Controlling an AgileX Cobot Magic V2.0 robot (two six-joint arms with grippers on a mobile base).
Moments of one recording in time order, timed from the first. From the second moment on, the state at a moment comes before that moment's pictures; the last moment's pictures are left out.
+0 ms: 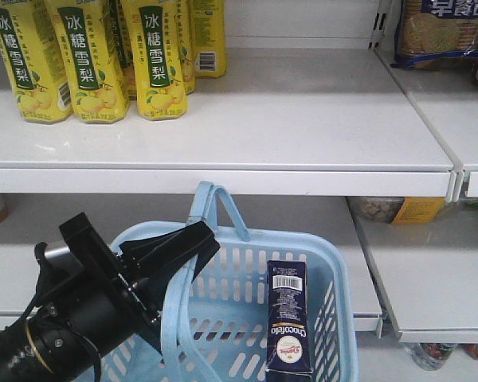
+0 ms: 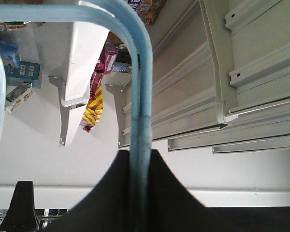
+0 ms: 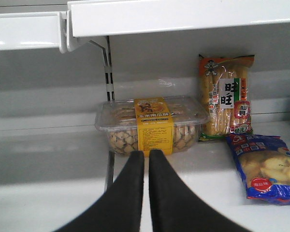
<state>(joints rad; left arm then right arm) -0.74 1.32 -0.34 0.15 -1.10 -1.93 -0.10 -0.01 0.03 0.02 0.14 0.03</state>
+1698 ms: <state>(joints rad) -0.74 1.32 -0.34 0.15 -1.10 -1.93 -0.10 -0.01 0.03 0.11 0.03 0.03</state>
